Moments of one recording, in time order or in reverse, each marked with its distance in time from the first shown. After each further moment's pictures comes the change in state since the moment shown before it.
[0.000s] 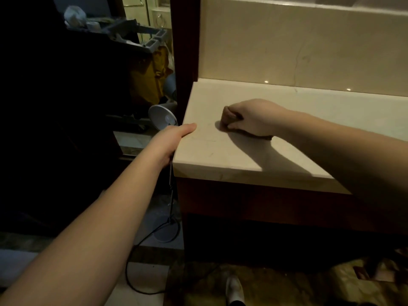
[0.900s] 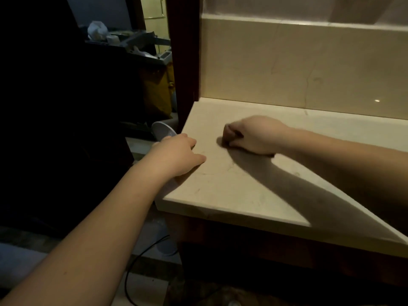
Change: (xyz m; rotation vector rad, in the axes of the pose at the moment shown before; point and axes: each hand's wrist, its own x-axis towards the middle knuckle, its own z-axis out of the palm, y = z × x) left_hand -0.012 0.056 0.043 1.327 0.173 0.207; right_hand 0.041 0.048 -0.008 -0.028 -0.050 -0.095
